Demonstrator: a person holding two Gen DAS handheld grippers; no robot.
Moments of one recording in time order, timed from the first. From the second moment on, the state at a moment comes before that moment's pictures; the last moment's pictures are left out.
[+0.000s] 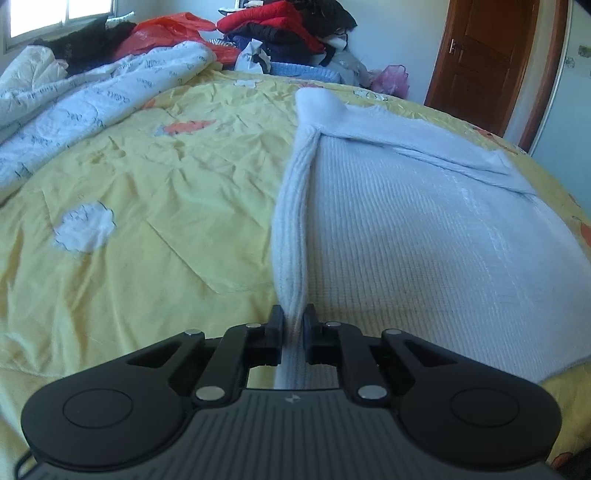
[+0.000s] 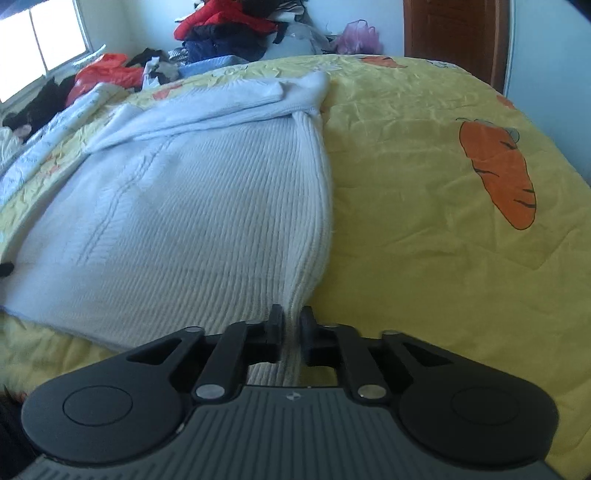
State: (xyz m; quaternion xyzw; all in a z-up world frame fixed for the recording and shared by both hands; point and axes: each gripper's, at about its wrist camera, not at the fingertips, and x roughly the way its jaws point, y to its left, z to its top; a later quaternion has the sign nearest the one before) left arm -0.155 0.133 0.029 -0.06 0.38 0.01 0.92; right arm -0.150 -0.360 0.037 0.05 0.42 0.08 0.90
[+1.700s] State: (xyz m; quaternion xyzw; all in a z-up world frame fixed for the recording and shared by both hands) left arm -0.151 0.031 0.007 0.02 0.34 -0.01 0.94; right arm -0.171 -0.255 0.006 -0.04 0.34 0.09 0.94
